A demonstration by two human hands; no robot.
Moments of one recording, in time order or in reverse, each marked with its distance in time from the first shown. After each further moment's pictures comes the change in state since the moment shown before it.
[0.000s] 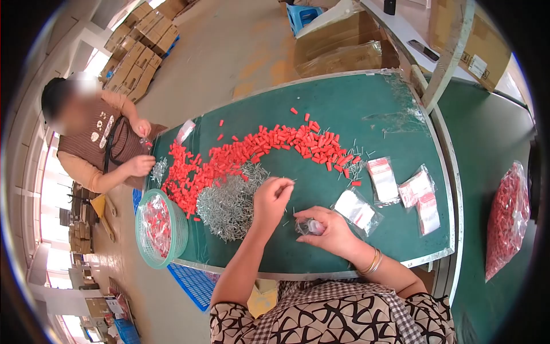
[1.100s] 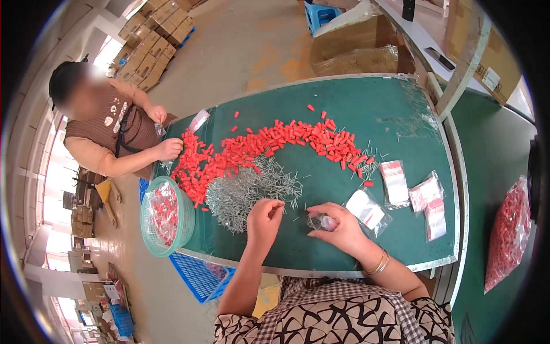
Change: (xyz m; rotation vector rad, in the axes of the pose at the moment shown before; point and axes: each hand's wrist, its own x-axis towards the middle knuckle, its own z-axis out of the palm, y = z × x) left_hand -0.064 -0.011 -0.030 0.136 0.110 -0.133; right_hand 0.002 0.004 0.003 -0.005 0.020 0.007
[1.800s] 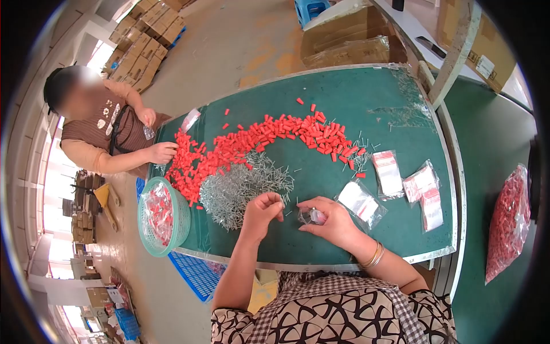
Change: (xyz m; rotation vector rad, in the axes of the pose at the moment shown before) left_hand 0.011 0.001 0.000 -0.741 -0.289 -0.448; right_hand -0.002 0.002 0.000 -0.043 -0.026 0.020
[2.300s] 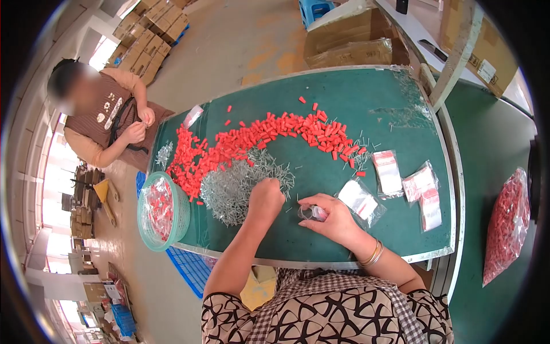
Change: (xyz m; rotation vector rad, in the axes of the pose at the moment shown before) left_hand 0.039 -0.007 0.008 1.411 0.184 0.398; right_hand 0.000 -0.002 0.000 0.007 0.024 -0.031
